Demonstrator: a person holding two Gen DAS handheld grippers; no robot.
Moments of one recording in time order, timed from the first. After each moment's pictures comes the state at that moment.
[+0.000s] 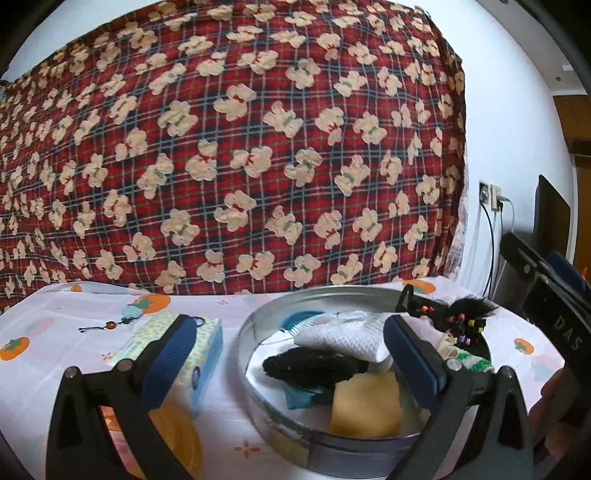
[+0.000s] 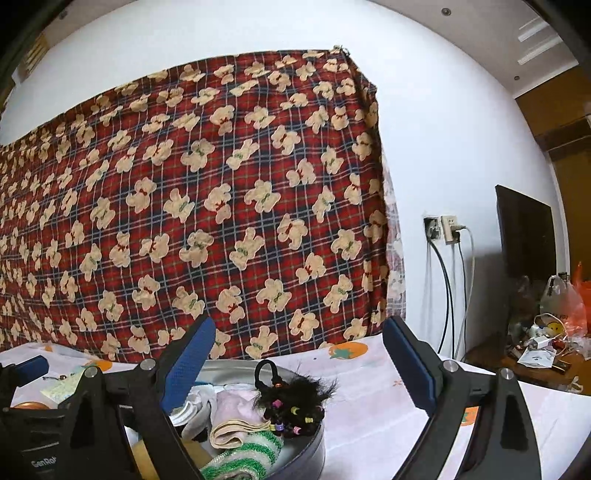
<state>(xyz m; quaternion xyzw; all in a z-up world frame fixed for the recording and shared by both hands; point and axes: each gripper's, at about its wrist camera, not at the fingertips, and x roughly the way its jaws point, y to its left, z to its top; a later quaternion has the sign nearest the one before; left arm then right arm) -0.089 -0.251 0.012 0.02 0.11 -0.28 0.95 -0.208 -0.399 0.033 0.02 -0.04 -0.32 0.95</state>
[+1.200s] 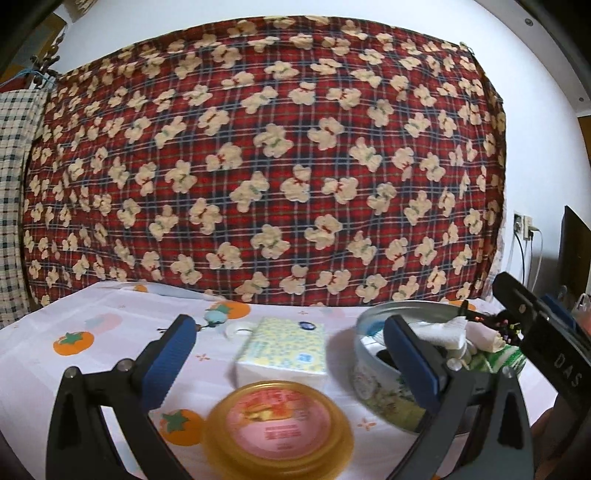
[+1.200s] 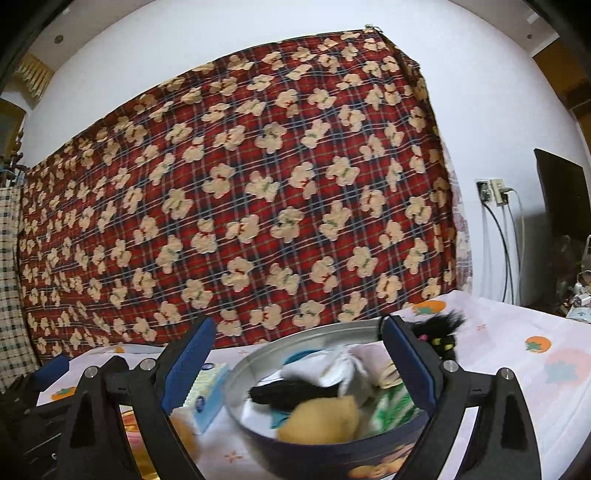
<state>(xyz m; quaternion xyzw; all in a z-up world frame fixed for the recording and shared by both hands) -0.083 -0.131 0.016 -0.02 0.08 -0.22 0.97 -0.176 -0.294 0.023 0.08 -0.01 -0.22 0.97</state>
